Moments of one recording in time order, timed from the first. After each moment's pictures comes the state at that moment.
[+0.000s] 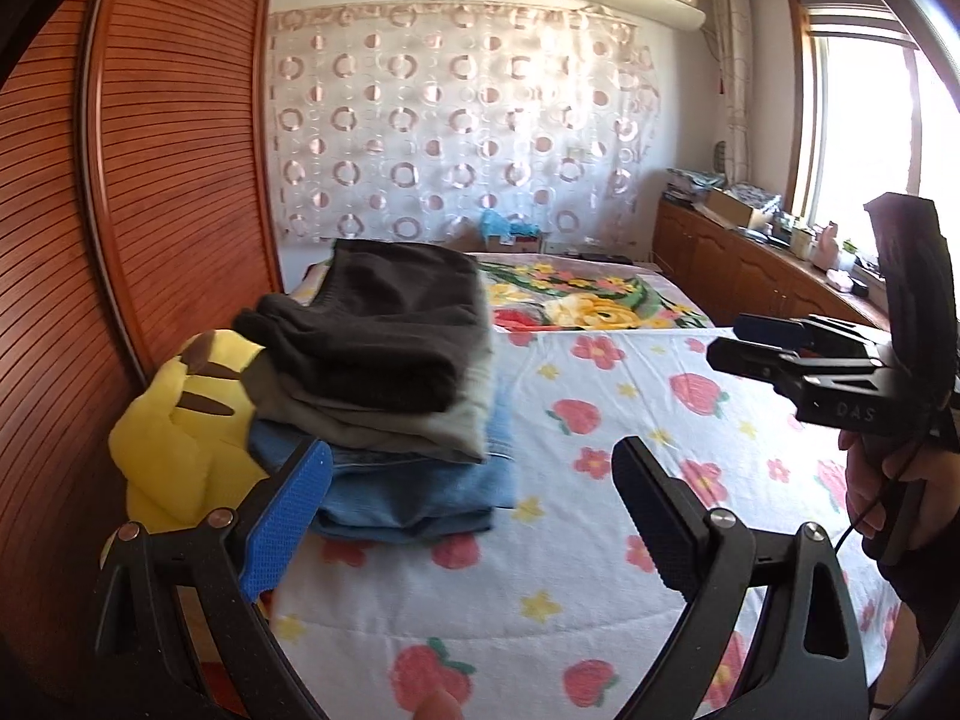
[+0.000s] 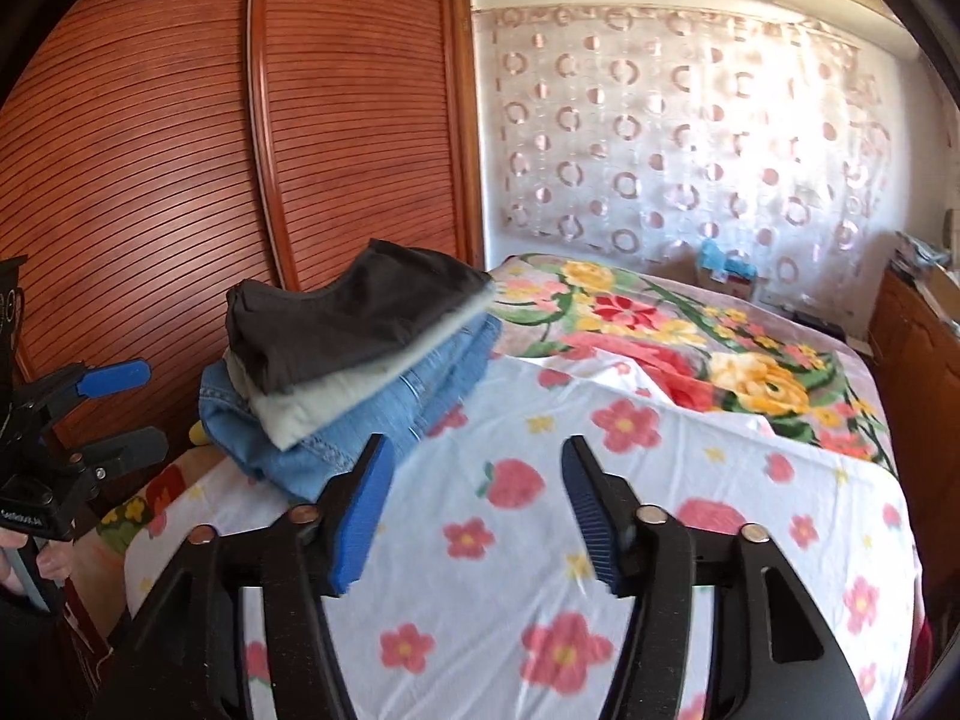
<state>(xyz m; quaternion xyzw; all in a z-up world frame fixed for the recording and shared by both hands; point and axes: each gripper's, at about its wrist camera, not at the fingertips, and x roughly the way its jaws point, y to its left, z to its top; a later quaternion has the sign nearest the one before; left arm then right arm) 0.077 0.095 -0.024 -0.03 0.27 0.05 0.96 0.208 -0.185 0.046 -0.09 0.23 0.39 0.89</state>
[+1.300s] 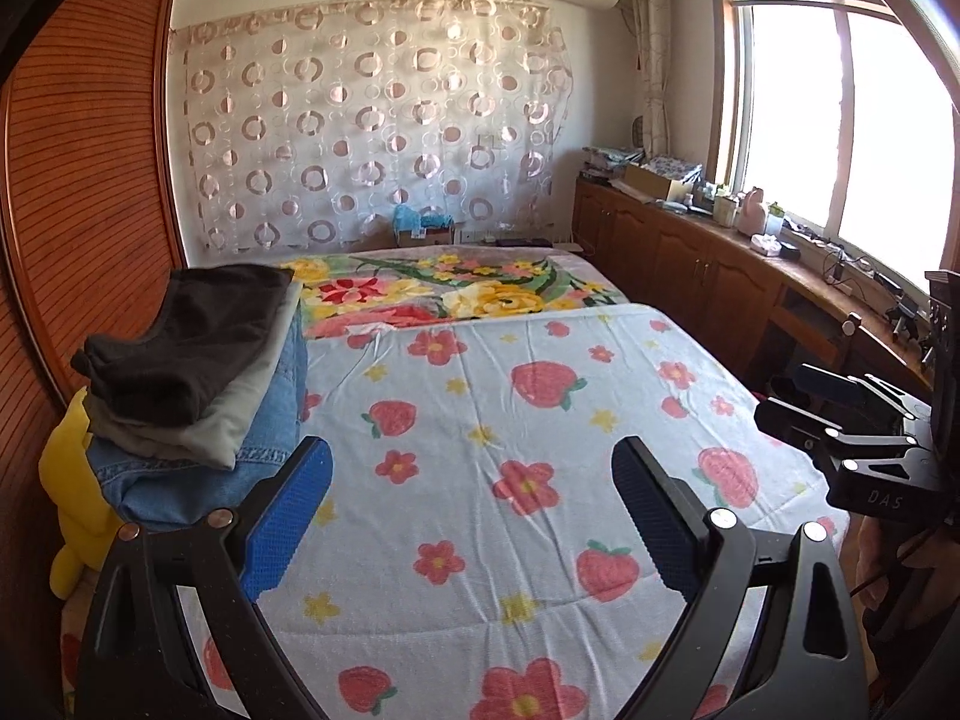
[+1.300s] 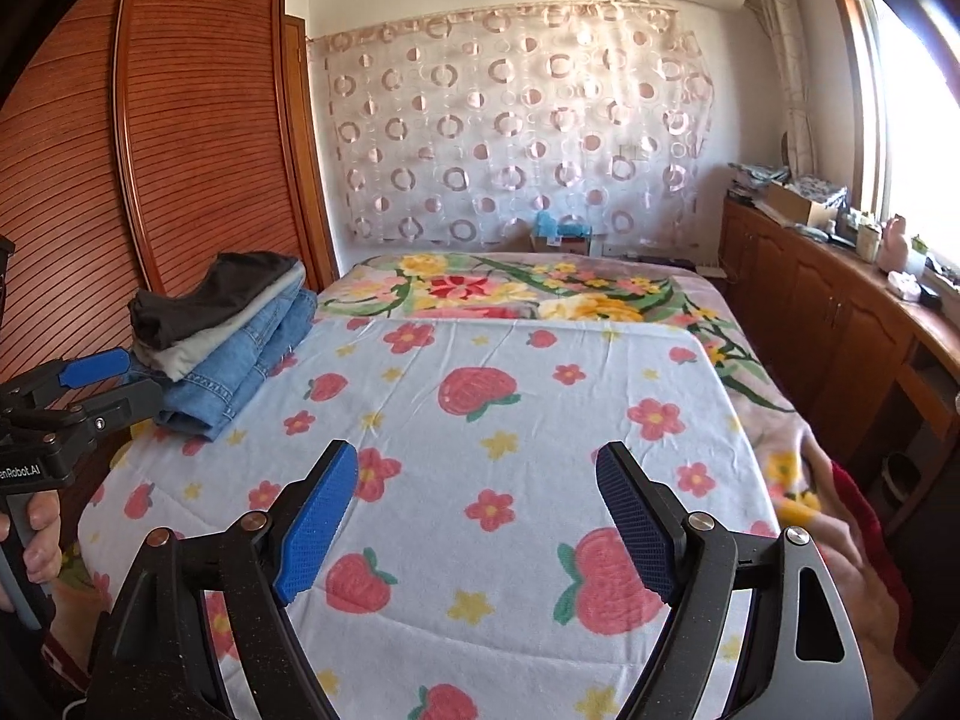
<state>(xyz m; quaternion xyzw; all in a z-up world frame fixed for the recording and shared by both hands) 0.080 -0.037 0.002 -0.01 0.27 -0.03 0.96 0.099 -0.254 0.062 -0.03 0.24 0.23 0.94</state>
